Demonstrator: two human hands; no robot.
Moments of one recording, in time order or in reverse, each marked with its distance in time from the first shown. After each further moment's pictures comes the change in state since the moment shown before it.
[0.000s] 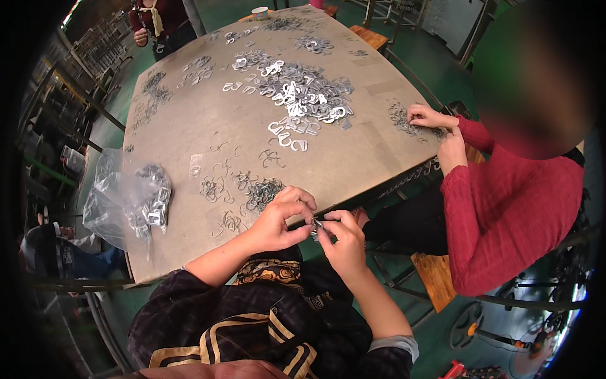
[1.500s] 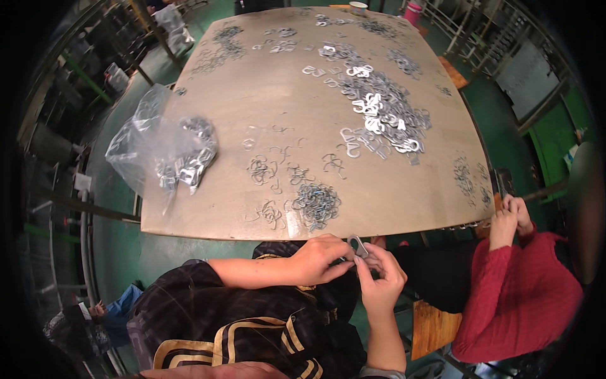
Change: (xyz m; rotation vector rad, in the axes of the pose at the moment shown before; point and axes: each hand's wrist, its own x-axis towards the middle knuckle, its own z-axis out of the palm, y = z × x) left_hand -0.045 0.002 0.026 0.059 0.230 -0.091; right_hand 0.014 -0.026 0.005 0.334 -0.053 0.186
